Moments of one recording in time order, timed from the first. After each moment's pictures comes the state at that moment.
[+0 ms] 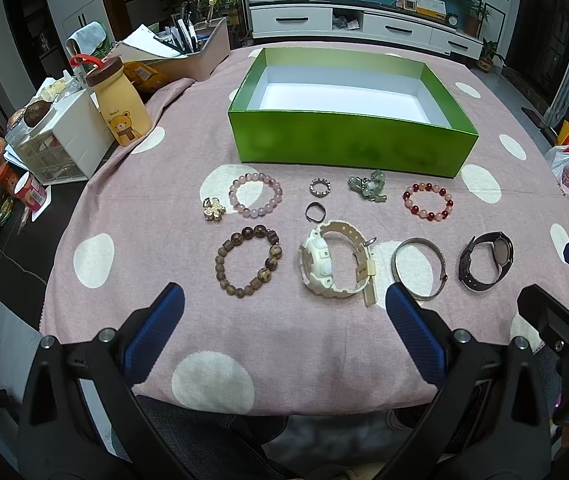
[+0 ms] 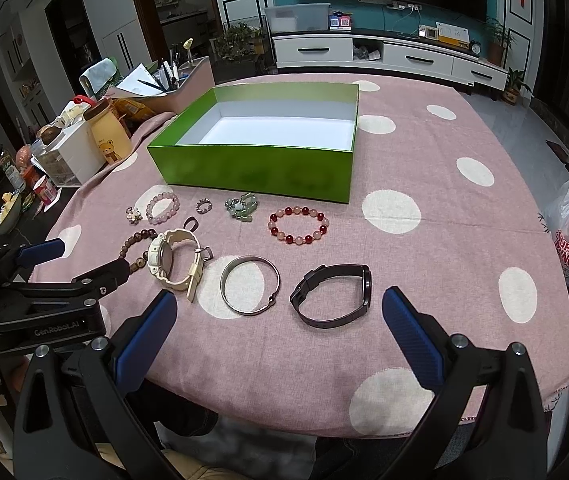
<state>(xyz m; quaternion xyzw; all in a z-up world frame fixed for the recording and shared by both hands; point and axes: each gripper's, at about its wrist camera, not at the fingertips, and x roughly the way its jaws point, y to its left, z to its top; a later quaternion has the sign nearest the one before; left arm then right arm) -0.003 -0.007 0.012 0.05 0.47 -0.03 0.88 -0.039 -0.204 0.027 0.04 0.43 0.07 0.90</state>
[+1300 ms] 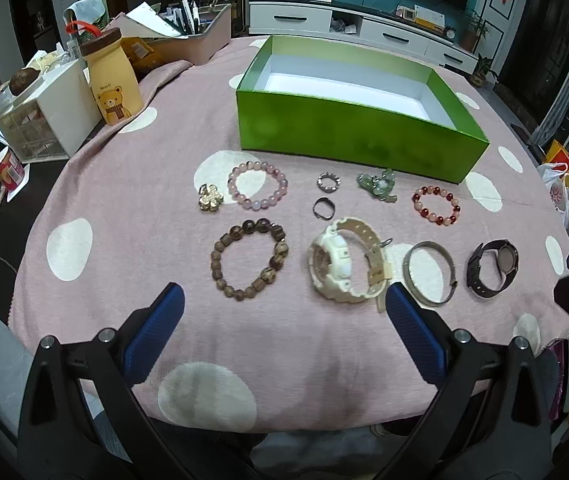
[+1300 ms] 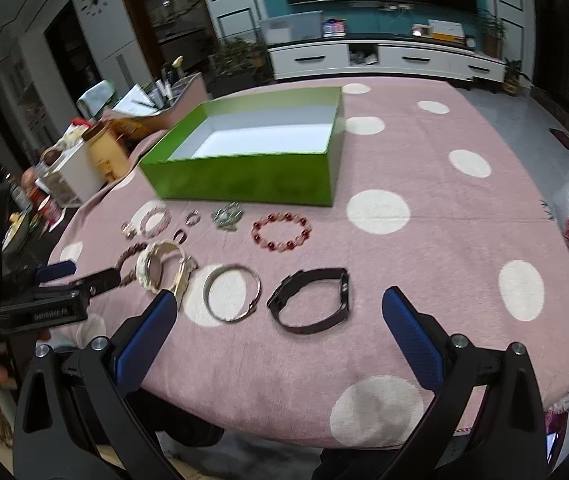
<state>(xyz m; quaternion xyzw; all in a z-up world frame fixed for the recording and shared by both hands) 0.004 0.020 -0.016 0.00 0.48 -0.06 0.88 -0.043 -0.233 0.008 0.07 0.41 0.10 0.90</state>
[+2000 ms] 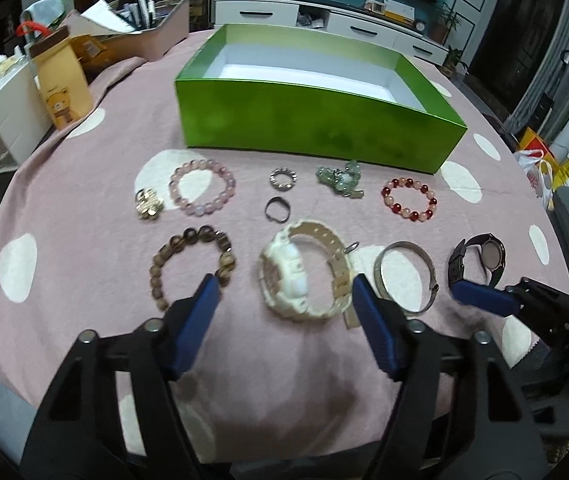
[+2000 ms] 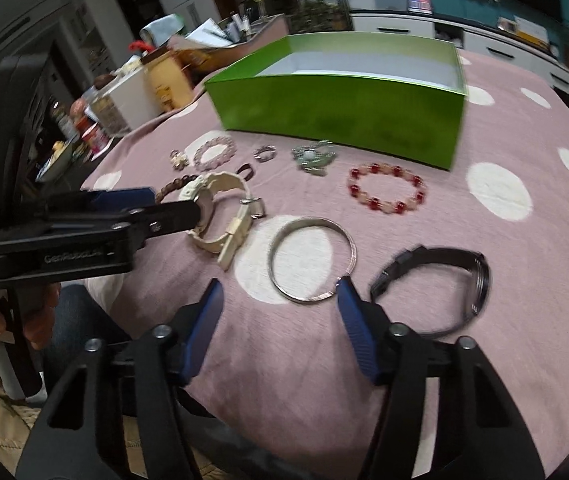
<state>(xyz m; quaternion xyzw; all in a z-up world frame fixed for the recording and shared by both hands) 0.027 -0.011 -0.036 0.00 0.48 -0.12 0.87 -0.010 -0.171 -0.044 0.02 0.45 0.23 0.86</state>
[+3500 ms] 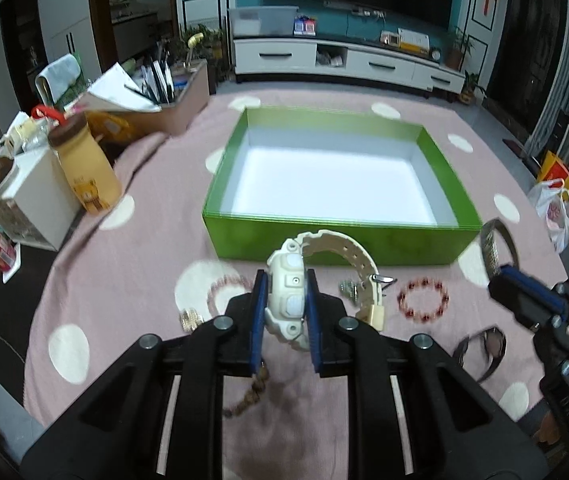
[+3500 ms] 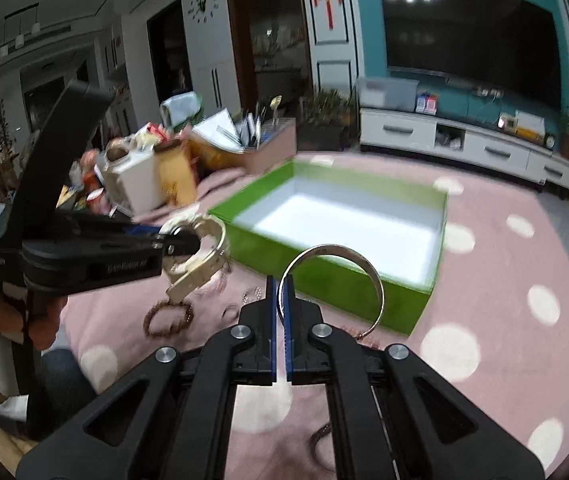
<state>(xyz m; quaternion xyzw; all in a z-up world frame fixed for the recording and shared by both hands) 0.082 -0.010 0.031 0.02 0.41 -0.07 0.91 0.024 -0.191 0.041 -0.01 0.27 0.22 0.94</state>
